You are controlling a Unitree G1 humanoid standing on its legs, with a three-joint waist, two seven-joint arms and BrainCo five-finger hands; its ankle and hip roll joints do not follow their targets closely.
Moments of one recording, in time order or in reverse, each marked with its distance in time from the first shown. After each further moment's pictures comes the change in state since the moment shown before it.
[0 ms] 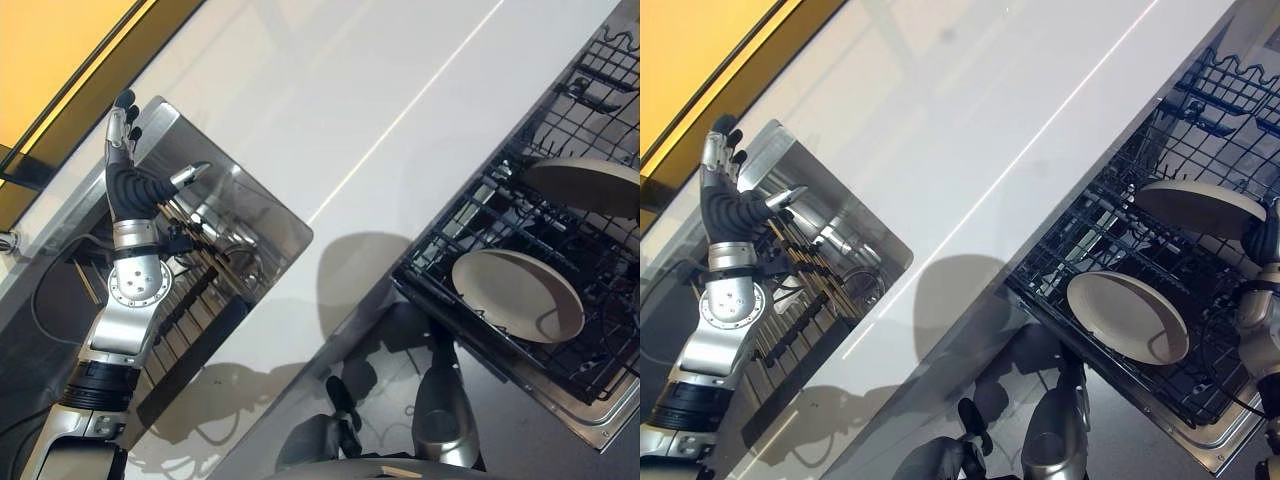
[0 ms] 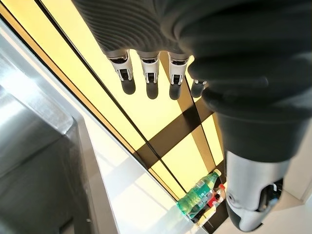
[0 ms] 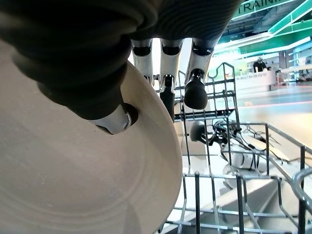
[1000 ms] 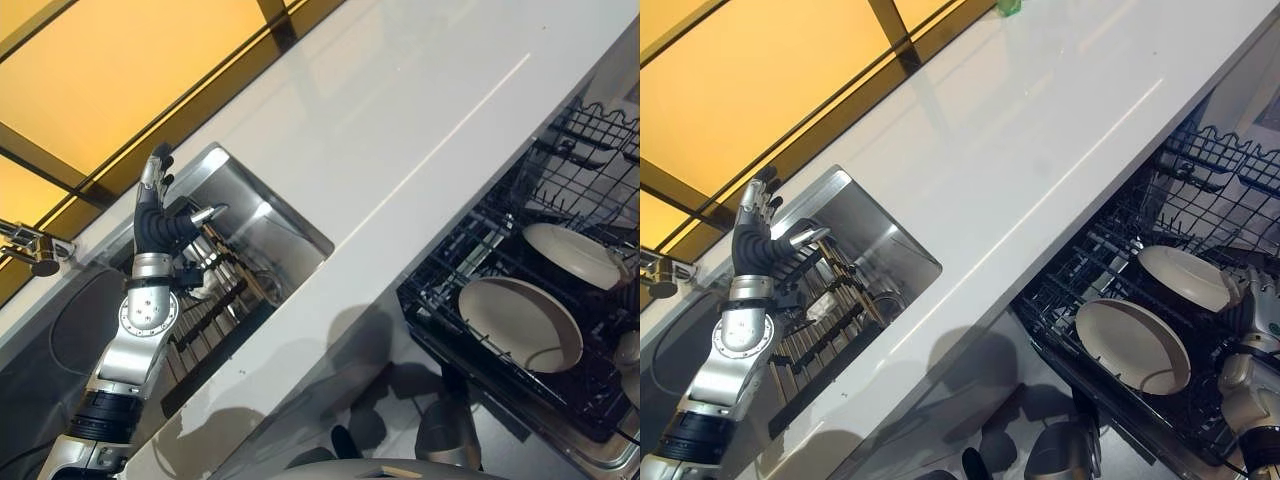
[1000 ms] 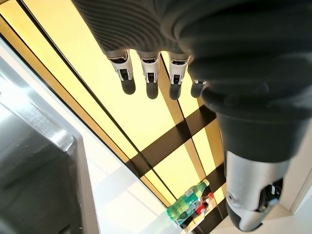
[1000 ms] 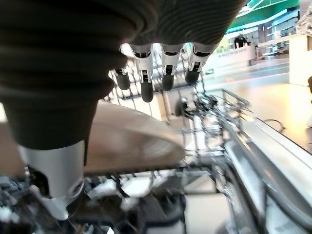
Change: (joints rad) left arm 0.162 -0.046 0.011 -0.012 -0.047 0.006 -0.118; right arm 0.243 0.139 -0.096 -0.057 -0.011 0.029 0.048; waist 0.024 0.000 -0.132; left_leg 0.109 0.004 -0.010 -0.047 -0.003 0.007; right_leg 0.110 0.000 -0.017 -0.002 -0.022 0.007
